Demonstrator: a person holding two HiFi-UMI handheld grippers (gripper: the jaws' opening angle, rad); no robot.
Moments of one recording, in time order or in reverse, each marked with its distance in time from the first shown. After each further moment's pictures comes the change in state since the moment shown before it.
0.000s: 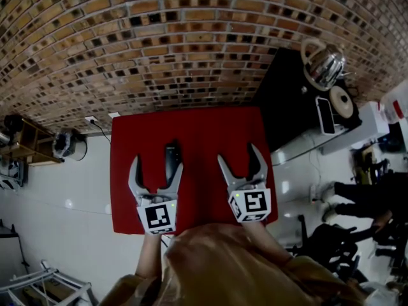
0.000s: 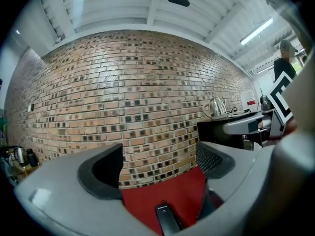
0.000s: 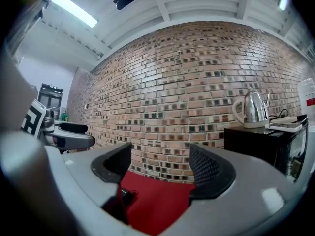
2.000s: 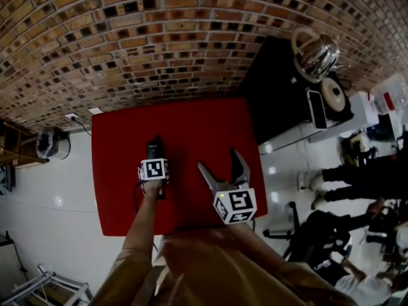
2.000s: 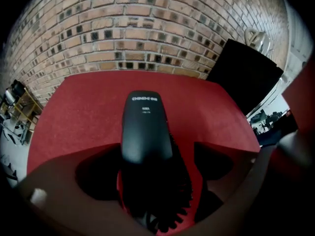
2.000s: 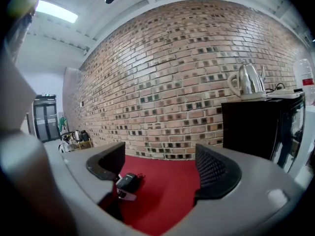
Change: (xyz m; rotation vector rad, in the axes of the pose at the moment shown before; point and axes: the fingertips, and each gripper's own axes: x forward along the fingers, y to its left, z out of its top) left arm 0.067 -0.016 -0.339 -0.220 1.061 -0.064; right arm 0.005 0.001 -0.059 0.127 0.191 -0.014
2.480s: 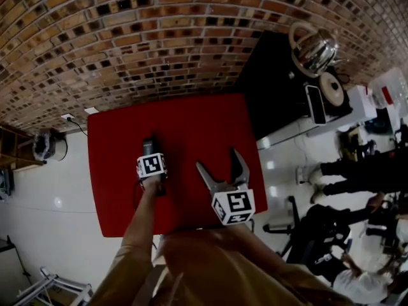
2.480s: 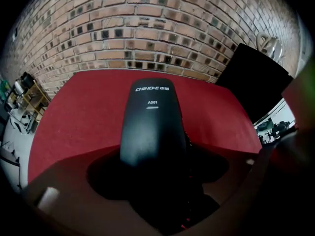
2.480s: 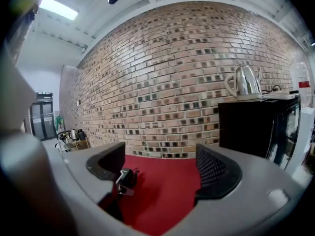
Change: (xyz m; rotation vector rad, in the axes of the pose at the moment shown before) left arm 0.009 -0.002 0.008 -0.112 -0.009 -0.003; right arm -0.003 0.000 -0.001 -0.002 -0.002 -0.034
